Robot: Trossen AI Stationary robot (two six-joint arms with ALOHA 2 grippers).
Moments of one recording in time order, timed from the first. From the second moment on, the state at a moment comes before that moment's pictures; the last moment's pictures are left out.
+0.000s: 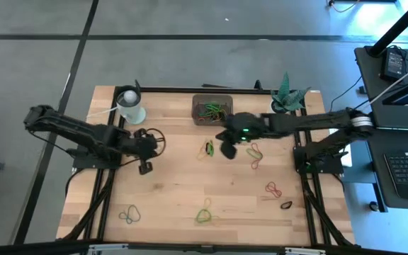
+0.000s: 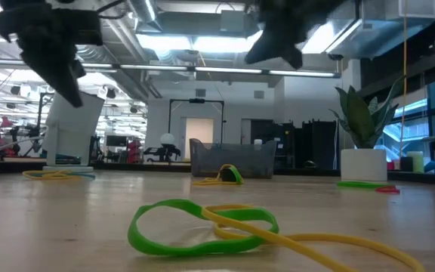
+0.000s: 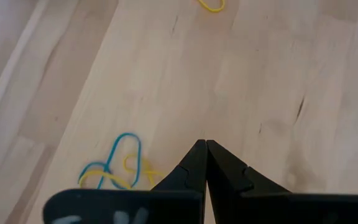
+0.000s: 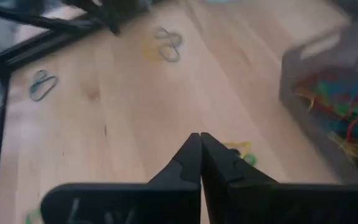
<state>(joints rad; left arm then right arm) -0.21 0.95 0.67 -0.75 -0.23 -0.49 -0.03 1.42 1.10 -0.33 0.09 0.38</state>
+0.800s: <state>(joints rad) -0.21 0.62 0.56 -0.76 -0.22 -0.36 -0.03 2.08 1.59 -0.82 0.08 0.97</state>
